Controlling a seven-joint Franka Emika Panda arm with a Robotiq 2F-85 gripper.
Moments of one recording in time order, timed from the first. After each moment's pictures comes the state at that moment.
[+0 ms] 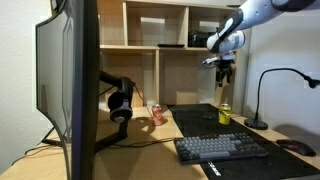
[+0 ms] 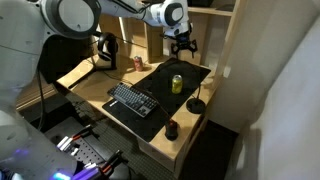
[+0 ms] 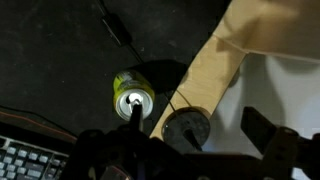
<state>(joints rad) 0.01 0.72 -0.22 -1.20 -0.04 2.07 2.54</state>
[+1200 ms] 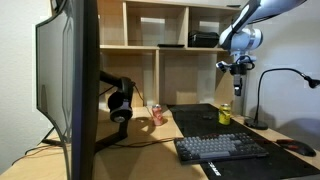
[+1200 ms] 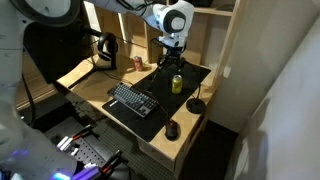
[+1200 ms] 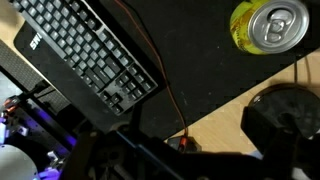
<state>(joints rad) -0.08 0.54 -0.15 -1.52 0.12 1.83 2.07</state>
